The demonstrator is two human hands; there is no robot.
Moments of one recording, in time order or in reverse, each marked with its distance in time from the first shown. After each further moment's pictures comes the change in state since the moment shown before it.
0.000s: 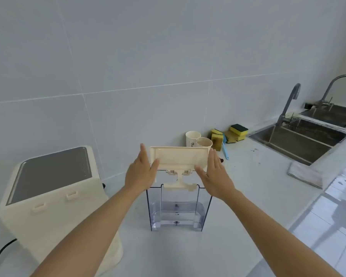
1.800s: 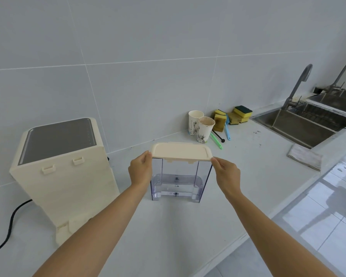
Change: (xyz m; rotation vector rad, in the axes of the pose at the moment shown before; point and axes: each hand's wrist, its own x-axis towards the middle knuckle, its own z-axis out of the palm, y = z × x) left_hand -0.050 -0.020 0.039 -0.574 0.302 -0.238; right_hand -0.057 0.023 0.015 0.403 0.282 0.227
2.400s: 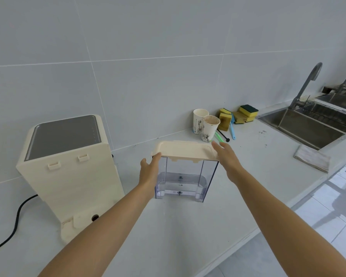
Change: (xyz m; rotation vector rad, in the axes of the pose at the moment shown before) left_hand -0.011 0.005 0.000 -0.205 -0.189 -0.435; right_hand 0.044 -0.023 0.004 0.240 -0.250 0.266
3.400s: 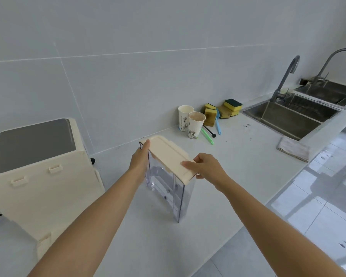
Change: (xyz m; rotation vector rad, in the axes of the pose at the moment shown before) left_hand 0.055 0.020 0.025 -0.015 -0.145 -0.018; right_hand -0.018 0.011 0.005 -0.242 -0.163 -0.057
